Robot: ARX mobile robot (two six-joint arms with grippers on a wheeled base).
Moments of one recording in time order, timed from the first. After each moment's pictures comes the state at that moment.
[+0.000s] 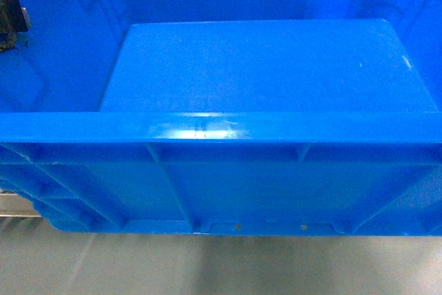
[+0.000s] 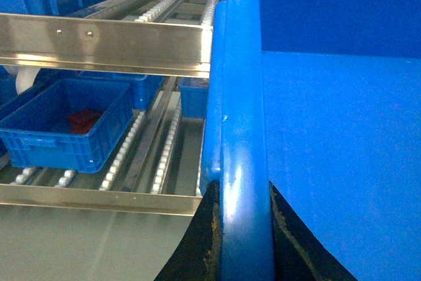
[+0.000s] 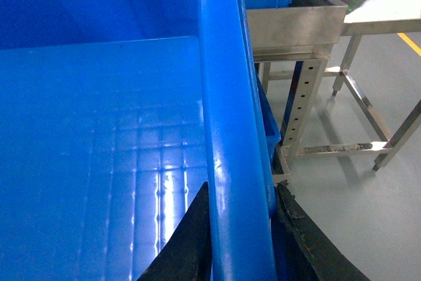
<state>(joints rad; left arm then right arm) -0.34 1.10 0.48 0.45 -0.37 -0.11 0.15 1.12 0.61 0.24 0.22 0.11</state>
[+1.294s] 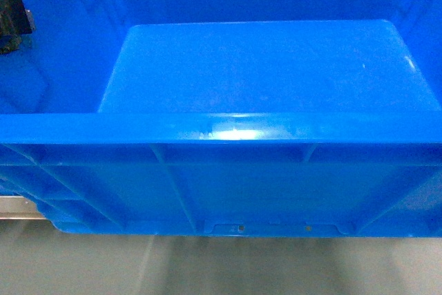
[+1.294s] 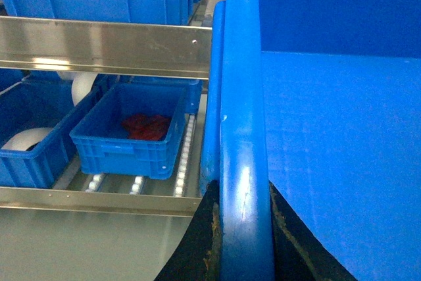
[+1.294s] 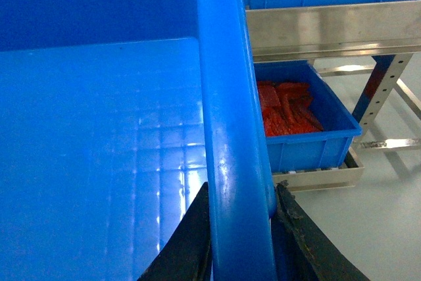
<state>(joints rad) -0.34 1.10 0.48 0.45 -0.37 -0.11 0.15 1.12 0.61 0.24 0.22 0.11</state>
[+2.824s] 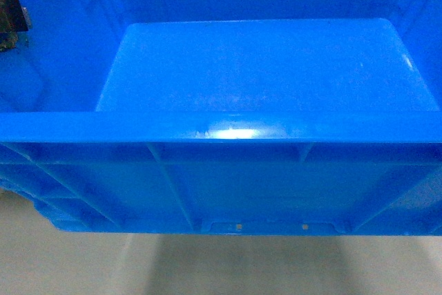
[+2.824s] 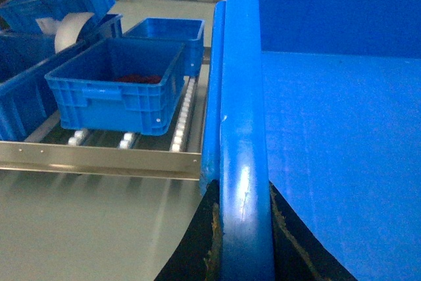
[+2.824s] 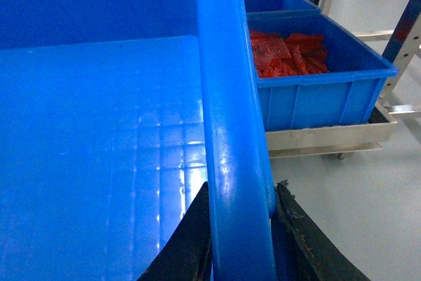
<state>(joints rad) -0.34 1.10 0.48 0.46 -0.37 -0.11 0.15 1.12 0.61 0.24 0.22 0.11</state>
